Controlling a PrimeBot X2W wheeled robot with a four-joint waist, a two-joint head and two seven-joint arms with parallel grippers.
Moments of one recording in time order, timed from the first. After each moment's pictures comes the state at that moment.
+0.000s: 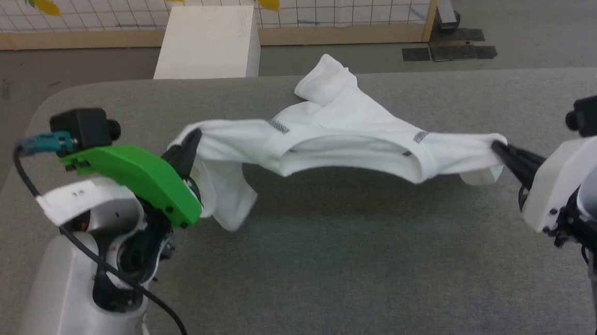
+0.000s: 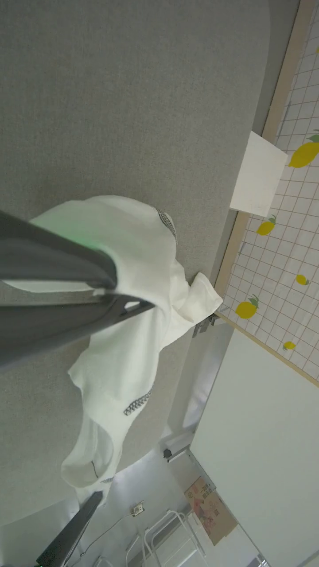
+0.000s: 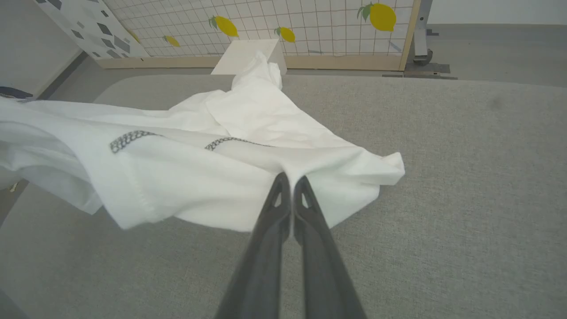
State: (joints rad) left arm -0.36 0.30 -0.22 -0.23 -0.77 0.28 0.59; right arm -0.28 -0.15 -0.10 -0.09 0.42 0.13 0.78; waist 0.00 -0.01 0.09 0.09
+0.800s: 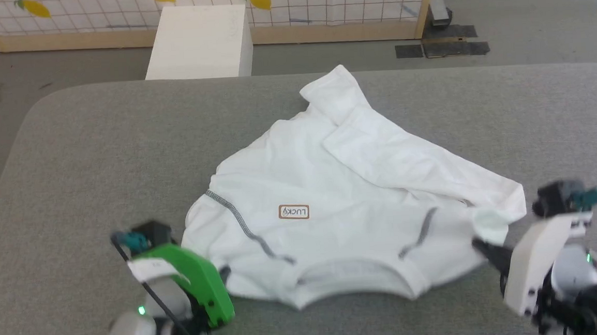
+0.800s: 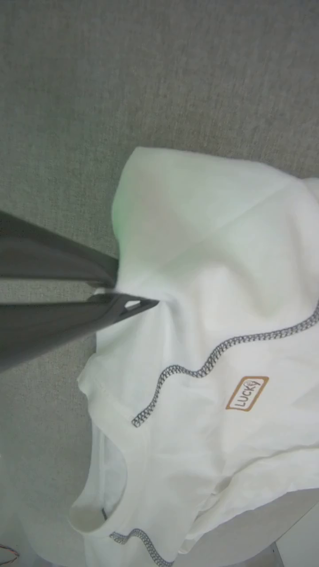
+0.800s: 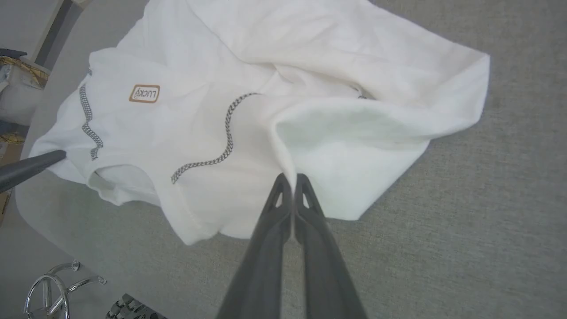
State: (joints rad) left arm -0.17 0.27 -0.32 0.03 -0.79 0.29 0.62; right arm -0.07 -0.14 -0.06 -0.07 0.49 0.13 0.83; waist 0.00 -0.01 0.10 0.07
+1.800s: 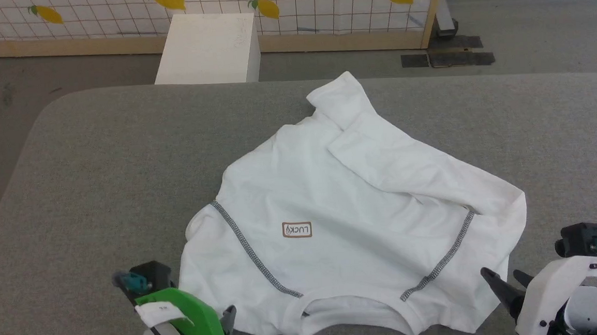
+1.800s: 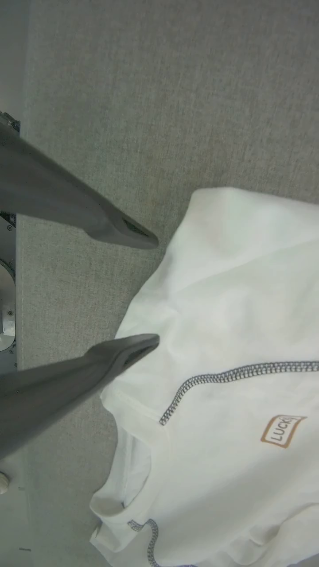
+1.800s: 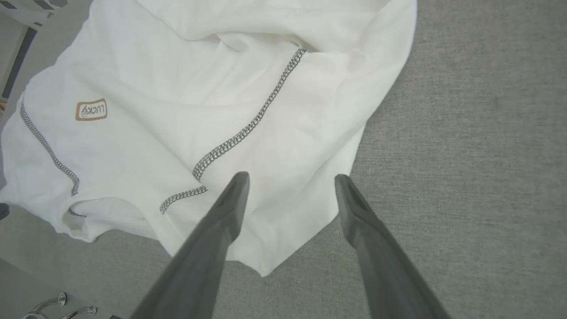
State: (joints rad) left arm 0.01 0.35 -0.36 -0.14 -0.73 0.40 0.65; right arm 0.06 -0.07 -0.16 -0.03 0.40 0.13 0.72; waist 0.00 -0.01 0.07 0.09
